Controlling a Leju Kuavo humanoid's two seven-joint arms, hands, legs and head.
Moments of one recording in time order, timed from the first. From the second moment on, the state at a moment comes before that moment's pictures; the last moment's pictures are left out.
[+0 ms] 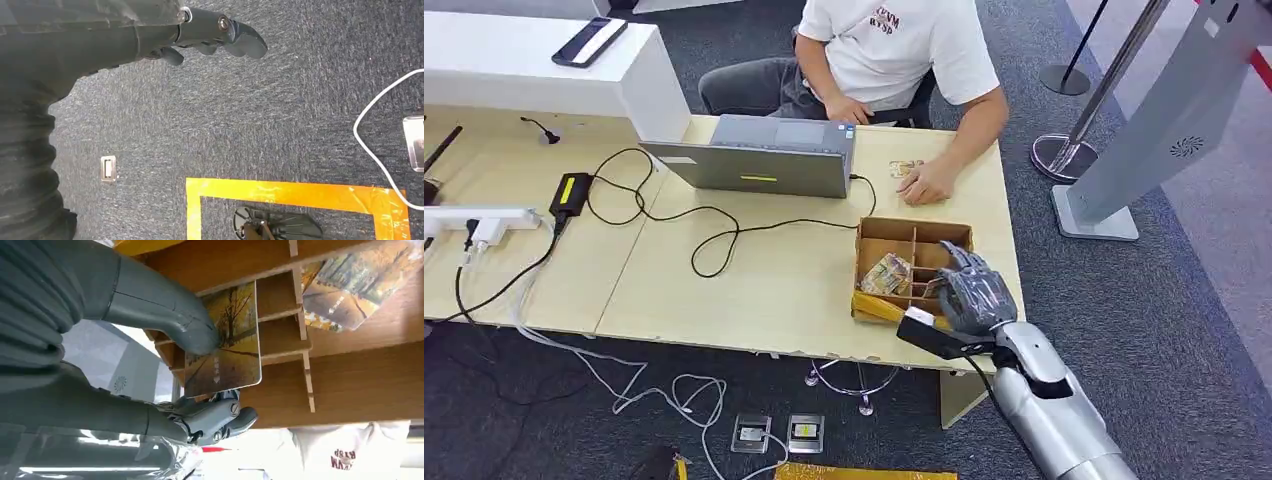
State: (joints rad) left arm -0.17 0.15 -0.86 -0.21 0.65 0.38 -0.17; right arm -0.49 -0.18 0.49 -1.00 1.12 -0.10 -0.15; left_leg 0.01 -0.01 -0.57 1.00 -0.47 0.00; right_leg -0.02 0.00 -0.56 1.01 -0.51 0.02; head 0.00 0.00
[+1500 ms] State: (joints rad) left arm -0.22 0.16 -0.89 -0.21 0.60 0.38 -0.17; right arm -1.15 -0.13 0.46 -0.49 1.12 -0.11 -0.22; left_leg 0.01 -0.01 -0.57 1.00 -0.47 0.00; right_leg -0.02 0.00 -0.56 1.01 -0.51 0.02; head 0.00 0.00
